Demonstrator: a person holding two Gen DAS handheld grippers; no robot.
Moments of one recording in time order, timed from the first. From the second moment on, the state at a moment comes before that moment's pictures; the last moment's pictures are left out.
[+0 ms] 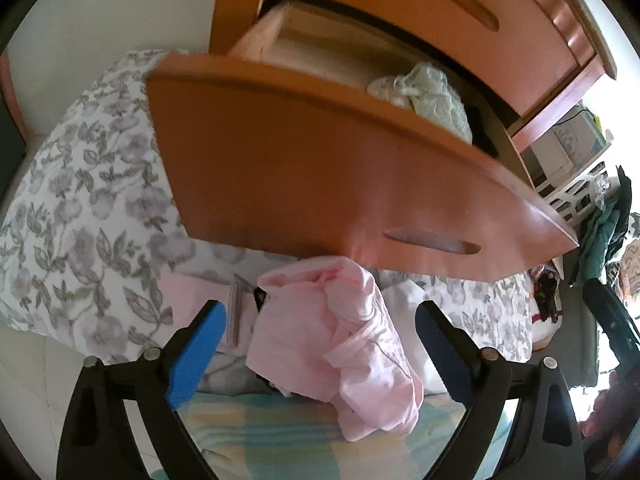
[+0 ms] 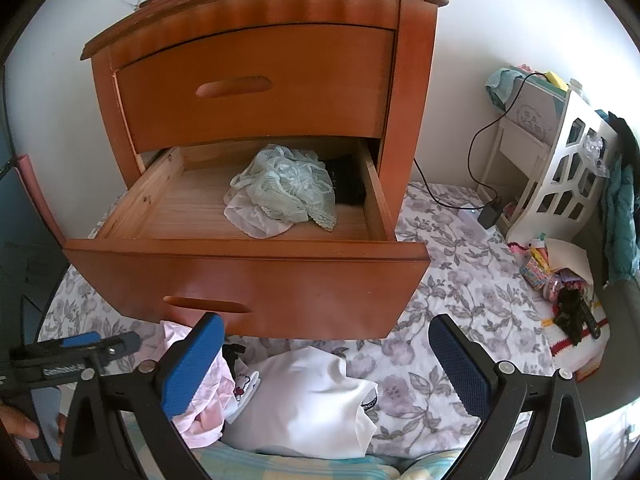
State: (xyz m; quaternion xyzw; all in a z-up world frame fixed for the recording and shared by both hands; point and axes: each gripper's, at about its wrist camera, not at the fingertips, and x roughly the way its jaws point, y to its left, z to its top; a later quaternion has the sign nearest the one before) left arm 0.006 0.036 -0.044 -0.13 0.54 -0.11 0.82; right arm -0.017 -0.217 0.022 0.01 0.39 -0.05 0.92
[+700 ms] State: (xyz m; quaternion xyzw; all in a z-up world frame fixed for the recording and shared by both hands) left arm -0.003 0.051 0.042 -0.10 0.41 -0.17 0.89; right arm -0.003 -0.218 0.028 0.00 0.38 -0.05 0.93
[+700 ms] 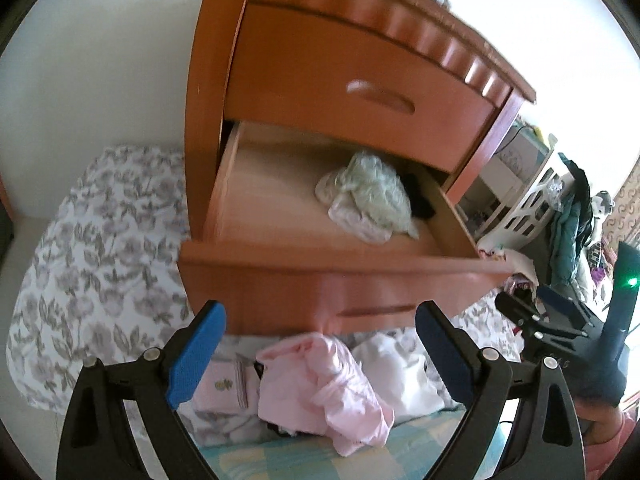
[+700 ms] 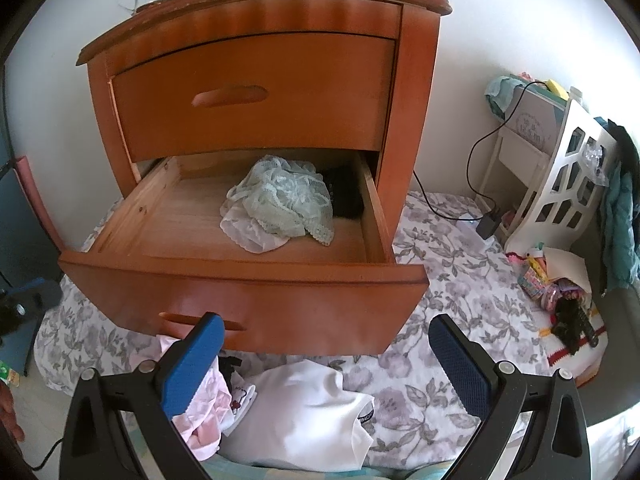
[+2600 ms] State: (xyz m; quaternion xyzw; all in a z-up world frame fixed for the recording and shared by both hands) left arm 0.165 -0.020 0.023 -0.02 0.52 -0.18 0.84; right arm 0.106 -0.263 -0.005 0.00 0.38 -0.08 0.92
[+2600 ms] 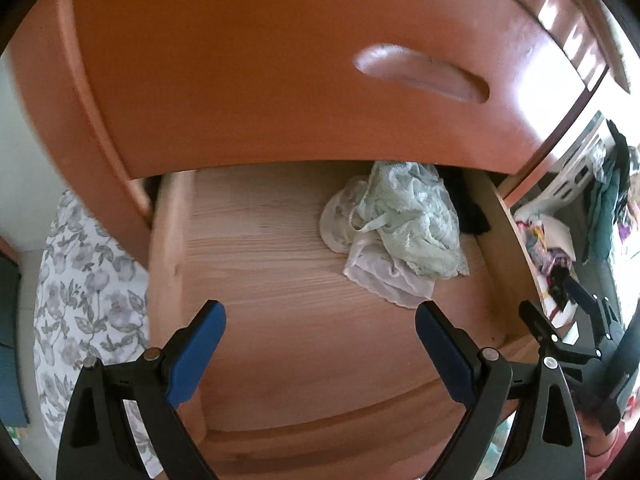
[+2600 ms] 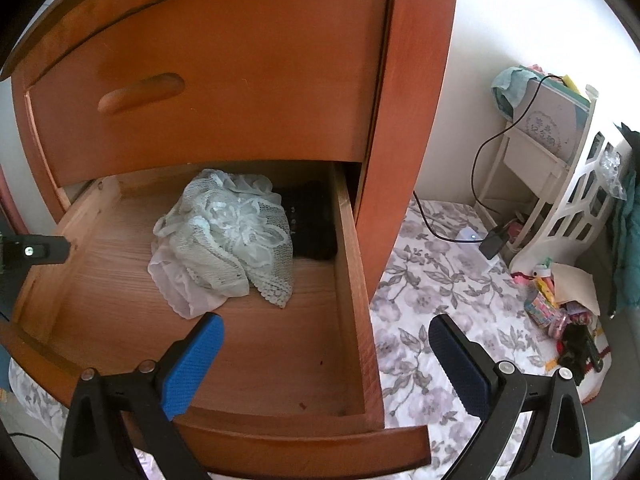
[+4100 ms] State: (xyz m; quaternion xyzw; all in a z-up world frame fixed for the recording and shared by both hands) left arm 0.246 -0.152 -0.021 -0.03 0.58 -0.14 0.80; right arm 0.106 -0.295 -0.011 0.04 0.37 -0.07 0.92
